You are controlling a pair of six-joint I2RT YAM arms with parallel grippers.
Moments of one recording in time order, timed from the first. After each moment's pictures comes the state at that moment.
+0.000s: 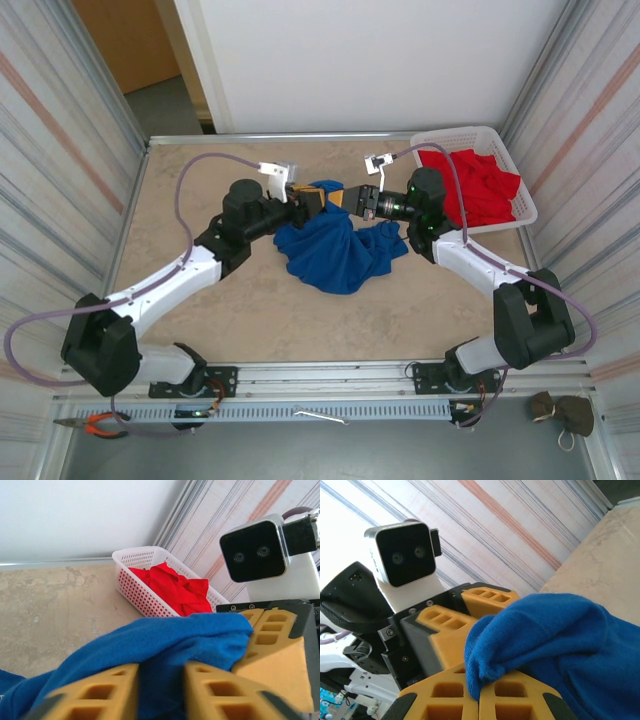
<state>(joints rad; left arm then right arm) -0.62 1.33 0.94 0.23 0.26 -0.43 0.41 1.43 0.88 0.59 -0.94 0.89</state>
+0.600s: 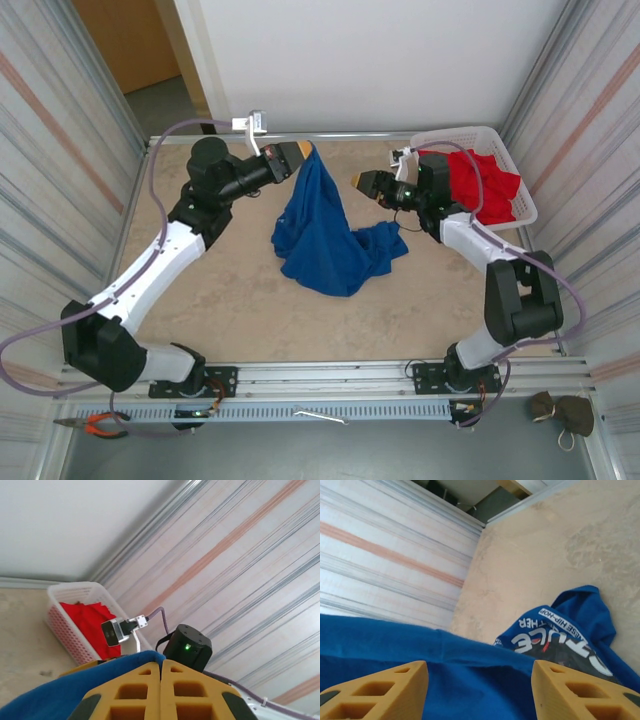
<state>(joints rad) -0.47 1.35 1.22 0.20 0.56 -0.86 0.26 1.52 0.99 0.19 -0.72 0.78</state>
